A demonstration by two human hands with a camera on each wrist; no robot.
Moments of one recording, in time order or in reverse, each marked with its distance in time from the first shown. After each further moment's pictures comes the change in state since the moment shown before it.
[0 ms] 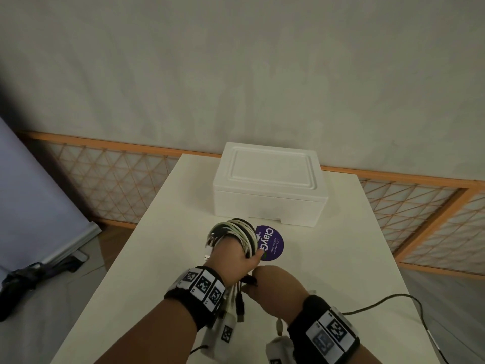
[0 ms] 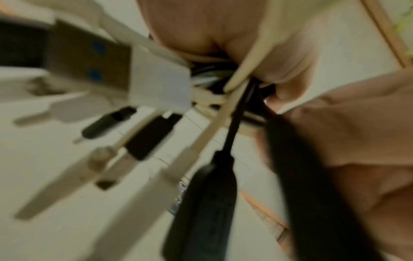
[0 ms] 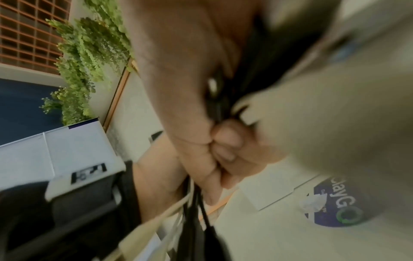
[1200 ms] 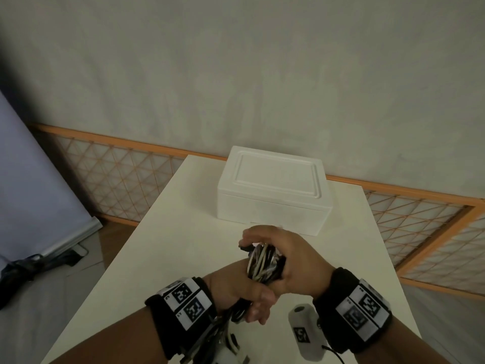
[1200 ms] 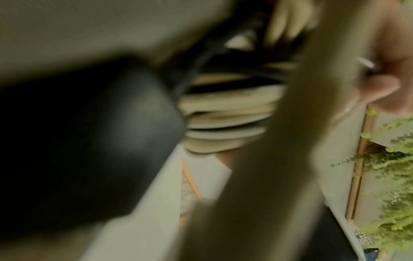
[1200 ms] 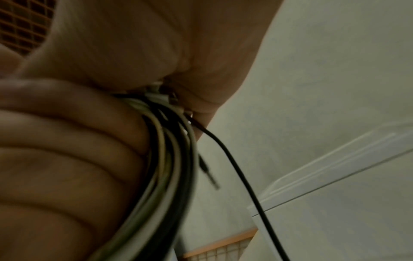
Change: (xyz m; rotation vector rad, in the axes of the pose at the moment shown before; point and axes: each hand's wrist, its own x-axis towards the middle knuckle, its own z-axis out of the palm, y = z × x) left_hand -0.039 0.045 -0.028 -1.129 -0.703 -0.090; right_hand -0.015 0.026 -0.085 0.469 0.367 -0.657
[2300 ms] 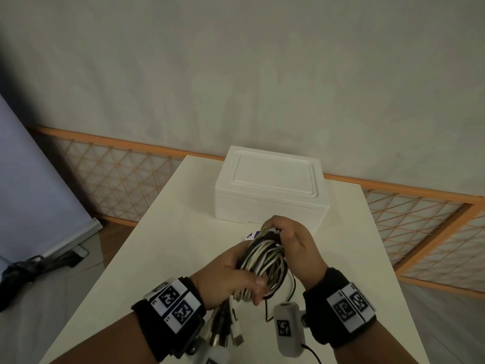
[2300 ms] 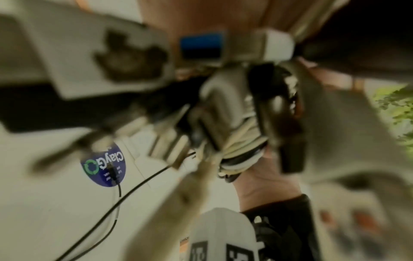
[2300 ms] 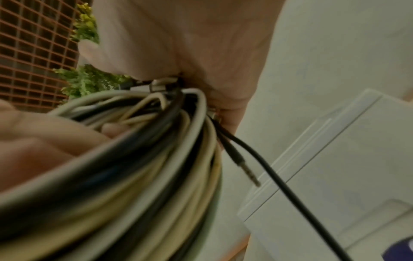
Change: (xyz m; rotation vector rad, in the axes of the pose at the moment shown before) left_hand -0.008 0.009 0.001 0.195 0.255 0.107; right_hand 0.006 0.014 0.014 0.394 0.511 0.143
